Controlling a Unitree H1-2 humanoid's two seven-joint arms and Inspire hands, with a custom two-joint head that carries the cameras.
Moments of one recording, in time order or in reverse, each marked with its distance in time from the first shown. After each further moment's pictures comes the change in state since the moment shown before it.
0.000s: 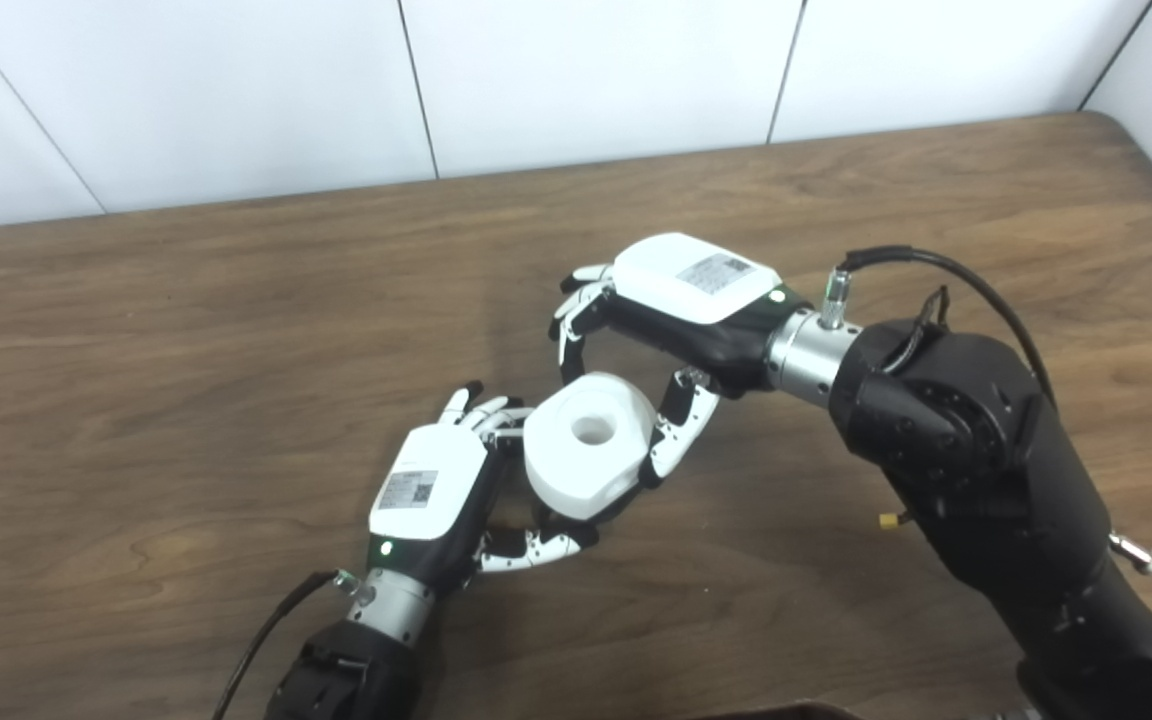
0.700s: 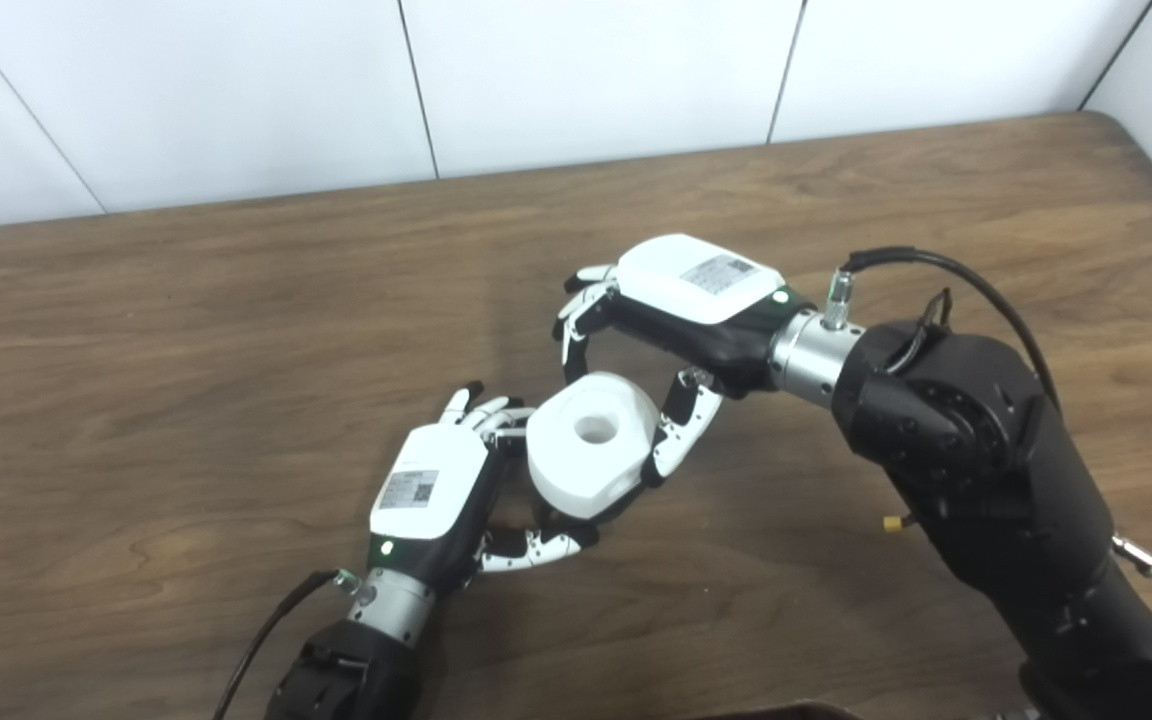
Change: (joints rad) left arm 0.000 -0.001 0.001 -0.010 0.000 0.003 -0.013; right arm 0.003 -0.009 -0.010 0.002 0.001 0.000 0.003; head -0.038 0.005
